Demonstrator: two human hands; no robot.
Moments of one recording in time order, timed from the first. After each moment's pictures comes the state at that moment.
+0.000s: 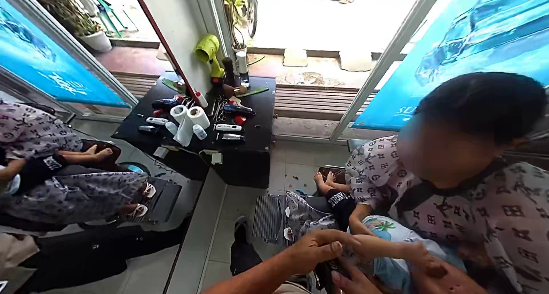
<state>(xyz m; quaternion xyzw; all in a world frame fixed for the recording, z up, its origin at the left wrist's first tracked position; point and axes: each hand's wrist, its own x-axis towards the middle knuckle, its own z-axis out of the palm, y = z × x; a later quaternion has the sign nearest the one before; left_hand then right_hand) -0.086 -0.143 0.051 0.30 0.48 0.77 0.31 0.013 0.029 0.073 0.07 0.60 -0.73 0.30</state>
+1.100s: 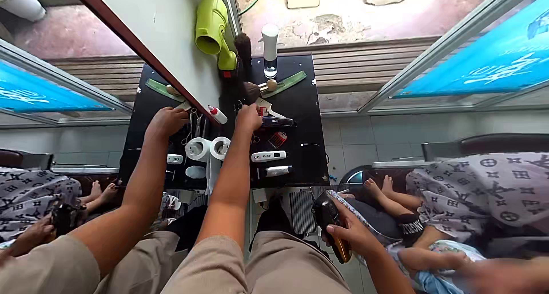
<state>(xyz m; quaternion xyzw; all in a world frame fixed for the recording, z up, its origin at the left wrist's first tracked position) -0.683 -0.421 -0.001 0.03 0.95 0.24 0.19 -0.326 -0.174 0.022 0.10 0.53 -0.80 0.27</state>
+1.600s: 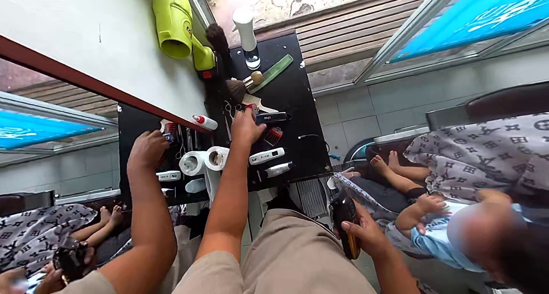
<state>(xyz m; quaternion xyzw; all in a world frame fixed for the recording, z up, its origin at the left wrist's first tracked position) -0.659 -0.403 0.012 0.04 0.95 0.21 0.24 -0.298 -0.184 0.015 0.19 0.51 -0.83 0.12</state>
